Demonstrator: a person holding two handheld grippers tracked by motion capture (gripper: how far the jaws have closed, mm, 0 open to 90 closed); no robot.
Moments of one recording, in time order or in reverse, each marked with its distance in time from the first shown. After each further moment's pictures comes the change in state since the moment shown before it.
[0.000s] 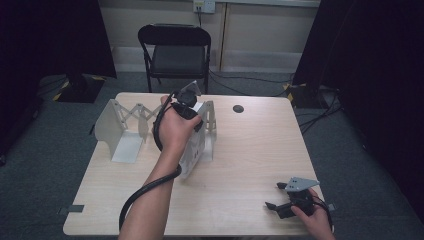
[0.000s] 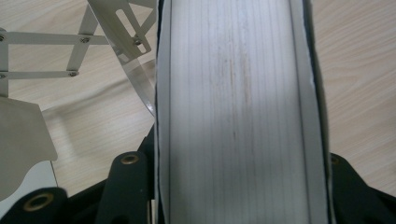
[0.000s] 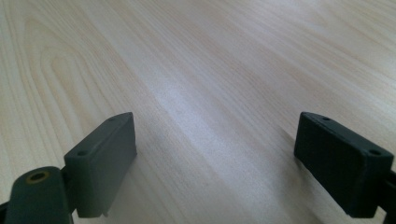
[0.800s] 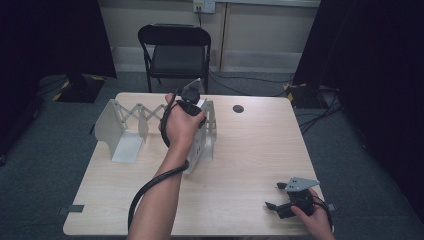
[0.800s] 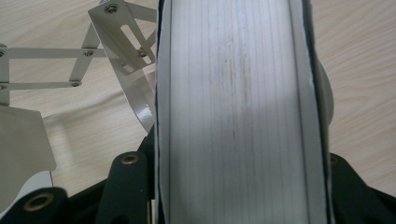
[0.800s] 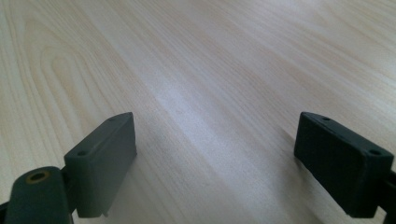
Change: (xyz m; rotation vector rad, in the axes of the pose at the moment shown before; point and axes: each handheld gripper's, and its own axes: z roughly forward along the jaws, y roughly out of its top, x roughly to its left) left arm -0.004 0.015 0.013 -0.005 0.034 -0.049; right arm 0.000 0.000 0.000 0.000 0.000 0.000
